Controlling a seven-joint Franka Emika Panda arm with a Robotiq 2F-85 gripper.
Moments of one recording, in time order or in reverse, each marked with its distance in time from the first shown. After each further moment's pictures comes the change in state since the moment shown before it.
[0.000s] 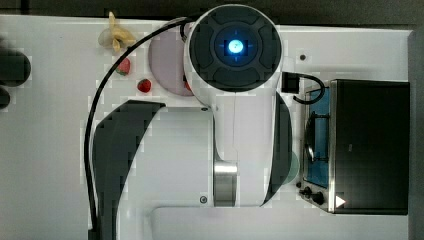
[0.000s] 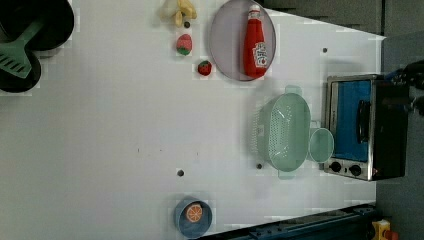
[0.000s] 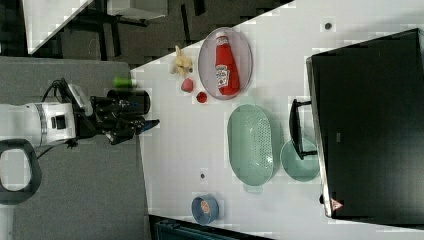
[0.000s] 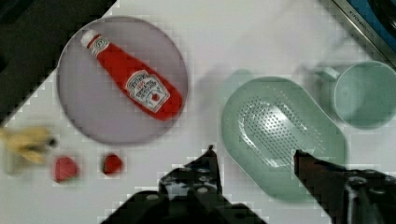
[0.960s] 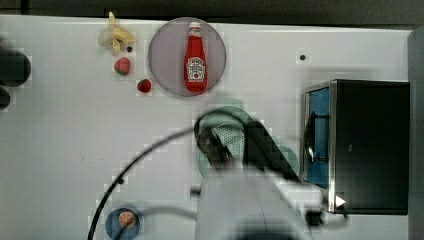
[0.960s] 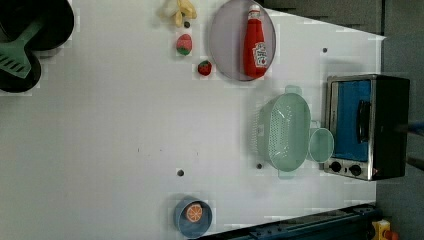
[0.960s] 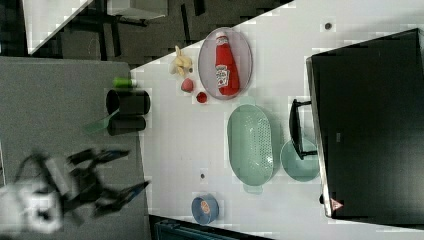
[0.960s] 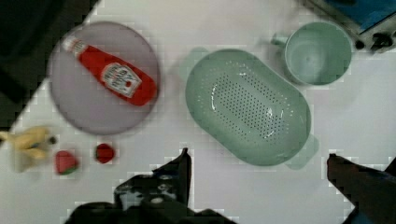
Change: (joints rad) arm -0.022 -0.388 -0.006 -0.347 0.011 0.080 0.101
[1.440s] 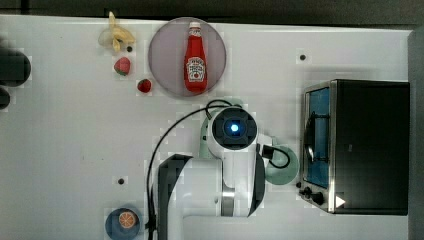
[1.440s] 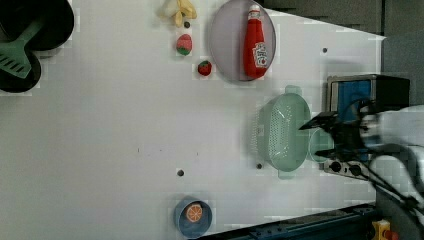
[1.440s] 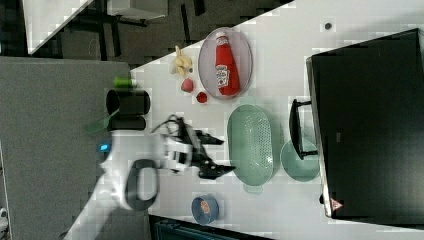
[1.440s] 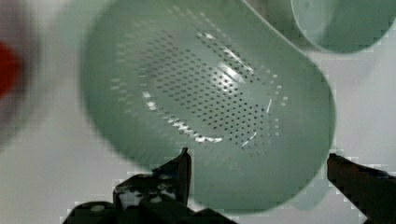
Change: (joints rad) arm -0.018 0.436 -0.003 -0.260 -0.024 0.402 0.062
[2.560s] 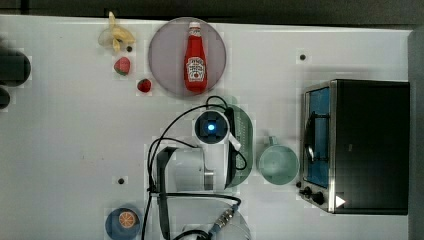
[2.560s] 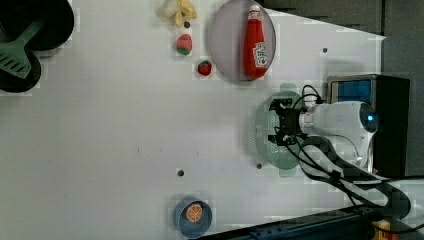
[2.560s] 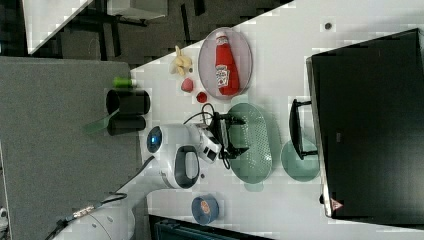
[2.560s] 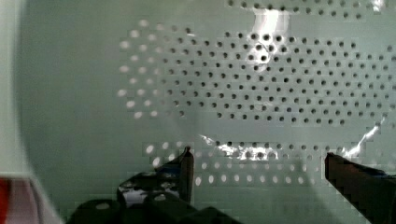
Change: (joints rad) arm 0.020 0.383 0.070 0.023 0.025 0.492 0.527
